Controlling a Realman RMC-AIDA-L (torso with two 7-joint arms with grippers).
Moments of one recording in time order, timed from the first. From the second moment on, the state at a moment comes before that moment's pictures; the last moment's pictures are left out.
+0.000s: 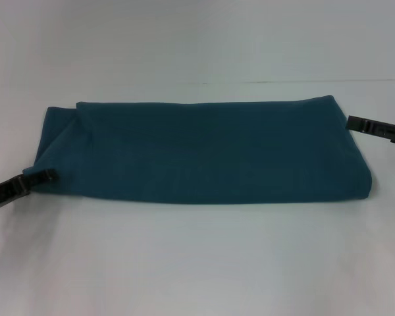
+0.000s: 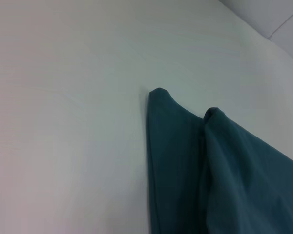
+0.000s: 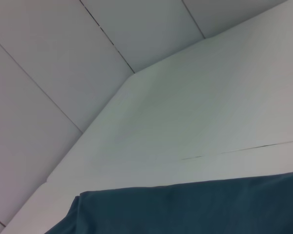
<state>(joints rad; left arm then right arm) -0.42 -2.13 0.52 0.74 2.18 1.03 -2.16 0.53 1.96 -0.55 -0.60 -1.96 -1.35 1.89</state>
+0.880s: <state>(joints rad) -0.44 -2.12 0.51 0.77 2.17 1.04 -2.16 0.53 1.96 -0.55 -0.60 -1.96 -1.35 1.89</state>
